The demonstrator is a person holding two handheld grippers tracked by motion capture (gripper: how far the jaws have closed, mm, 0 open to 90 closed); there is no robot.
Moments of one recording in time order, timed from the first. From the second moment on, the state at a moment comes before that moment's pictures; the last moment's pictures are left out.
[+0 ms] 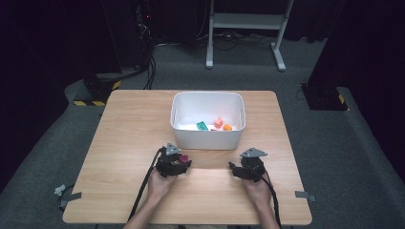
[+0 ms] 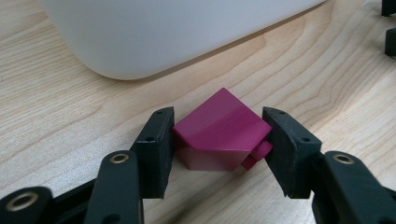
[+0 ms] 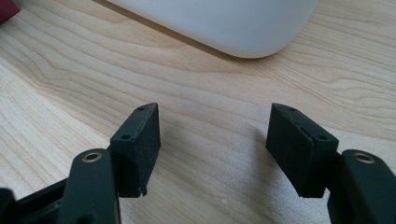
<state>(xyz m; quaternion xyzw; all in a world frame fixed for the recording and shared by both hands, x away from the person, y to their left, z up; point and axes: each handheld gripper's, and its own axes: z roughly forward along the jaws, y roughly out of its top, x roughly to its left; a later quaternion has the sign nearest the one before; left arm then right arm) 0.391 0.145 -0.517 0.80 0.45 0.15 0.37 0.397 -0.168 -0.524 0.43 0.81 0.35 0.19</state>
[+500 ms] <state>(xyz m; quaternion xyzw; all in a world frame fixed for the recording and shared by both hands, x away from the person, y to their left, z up) 0.390 0.146 -0.510 0.81 0.44 0.15 0.36 0.397 -0.168 -0.524 0.43 0.81 0.35 0.19</state>
